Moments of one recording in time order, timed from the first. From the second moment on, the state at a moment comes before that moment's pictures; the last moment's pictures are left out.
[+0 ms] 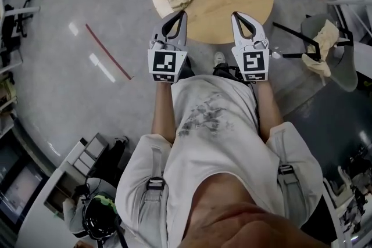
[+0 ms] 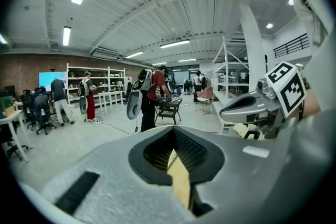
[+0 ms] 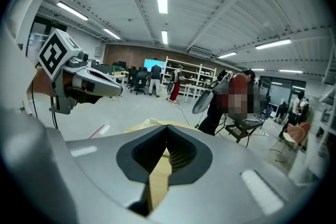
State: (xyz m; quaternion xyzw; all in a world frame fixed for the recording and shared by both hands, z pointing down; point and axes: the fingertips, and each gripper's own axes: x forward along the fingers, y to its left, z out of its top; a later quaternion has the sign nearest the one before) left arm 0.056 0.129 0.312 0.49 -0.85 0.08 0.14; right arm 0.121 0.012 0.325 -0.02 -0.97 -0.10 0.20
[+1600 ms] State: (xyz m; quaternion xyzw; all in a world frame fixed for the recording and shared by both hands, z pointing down) left arm -0.119 0.115 0.394 0.67 -0.71 0.18 0.17; right arm -0.040 0.065 0.407 0.07 -0.96 -0.03 0.27
